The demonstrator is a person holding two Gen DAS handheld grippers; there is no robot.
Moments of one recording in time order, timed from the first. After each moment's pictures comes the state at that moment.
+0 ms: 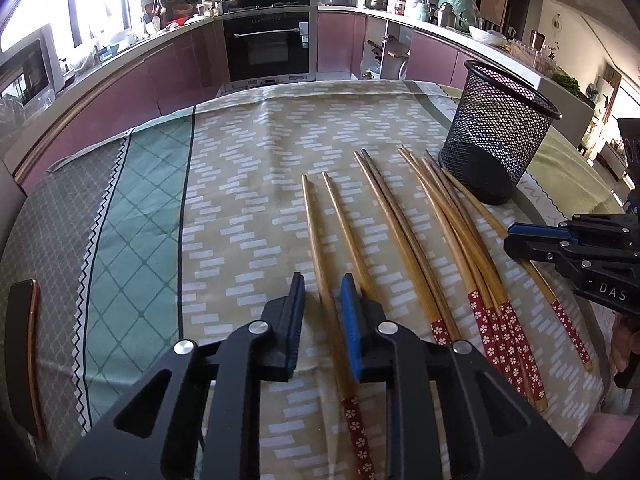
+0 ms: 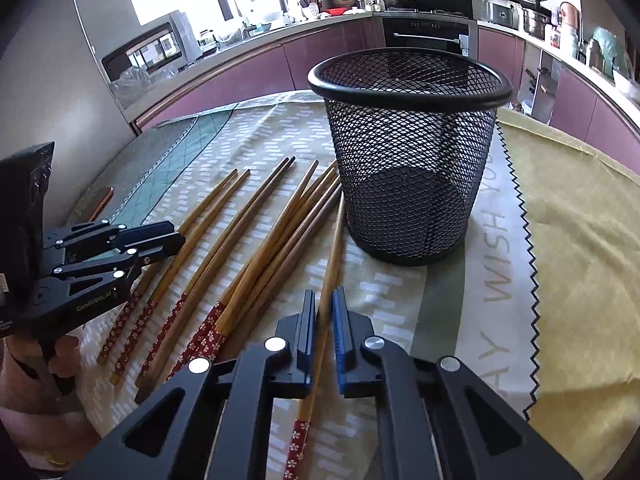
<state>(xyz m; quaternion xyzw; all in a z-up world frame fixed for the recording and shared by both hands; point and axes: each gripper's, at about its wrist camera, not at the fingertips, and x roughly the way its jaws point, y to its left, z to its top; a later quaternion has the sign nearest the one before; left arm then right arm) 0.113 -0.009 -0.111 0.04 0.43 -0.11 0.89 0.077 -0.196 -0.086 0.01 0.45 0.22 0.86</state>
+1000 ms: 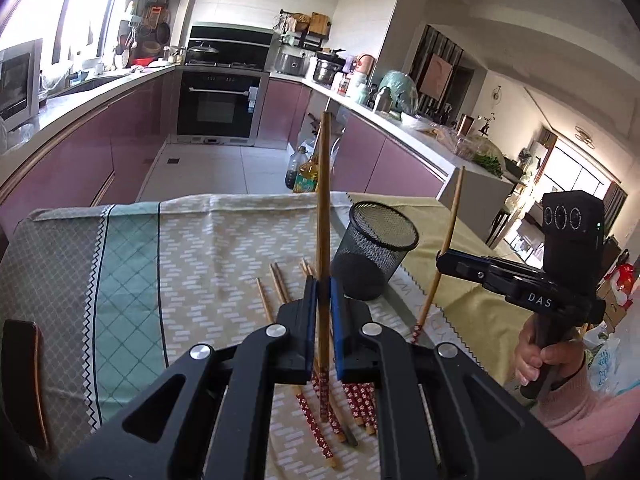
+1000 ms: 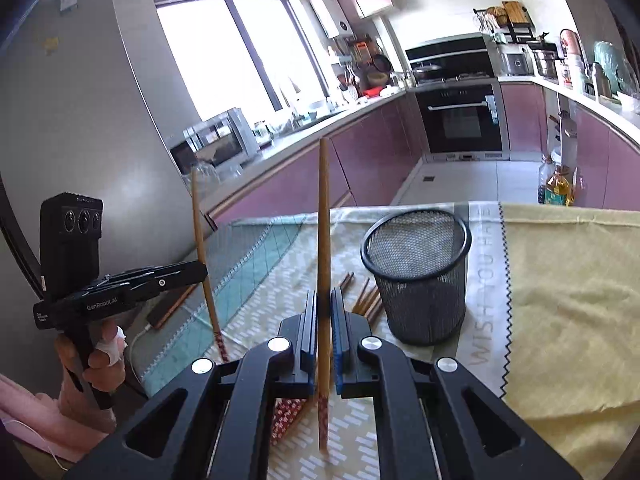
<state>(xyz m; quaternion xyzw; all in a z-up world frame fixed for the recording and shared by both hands) 0.065 0.004 0.007 -0.07 0.31 -0.23 0.92 0.047 -0.252 0.006 0.11 0.31 0.31 0.89</state>
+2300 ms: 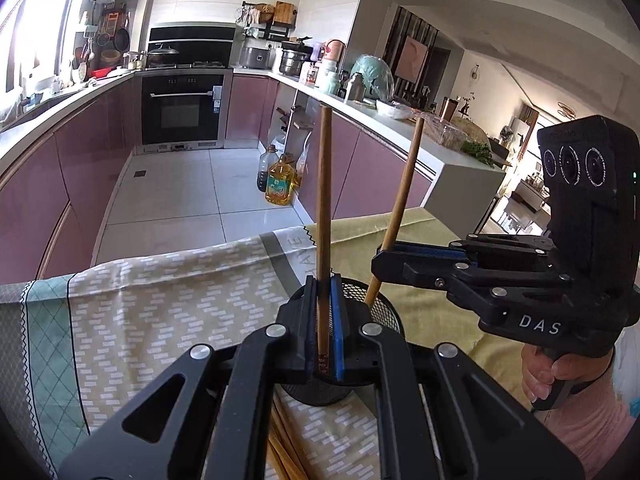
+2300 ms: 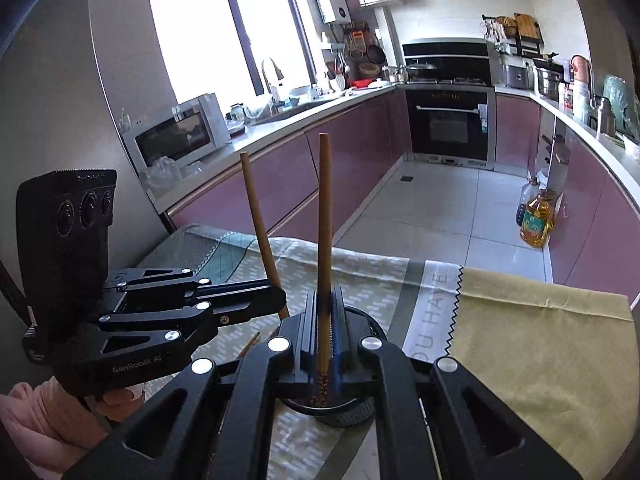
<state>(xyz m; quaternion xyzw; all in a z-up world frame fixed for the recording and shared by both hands) 0.192 -0.109 0.014 -0.02 0.33 -0.27 0.90 0.144 -0.255 0.037 0.03 0.34 0.28 0.90</state>
